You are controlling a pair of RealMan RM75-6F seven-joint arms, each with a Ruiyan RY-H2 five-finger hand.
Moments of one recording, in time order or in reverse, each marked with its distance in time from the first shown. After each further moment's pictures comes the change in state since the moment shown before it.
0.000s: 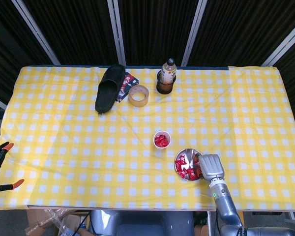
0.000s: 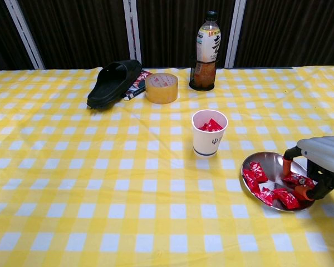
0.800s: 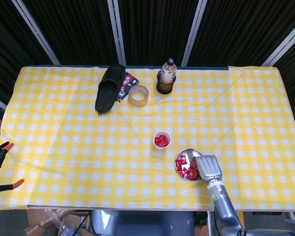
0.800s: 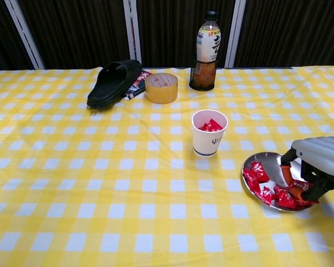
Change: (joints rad) left arm 0.001 0.000 0.001 0.001 0.006 0.003 -0.004; right arm -0.026 -0.006 0.009 -0.008 -0.069 -0.011 0.016
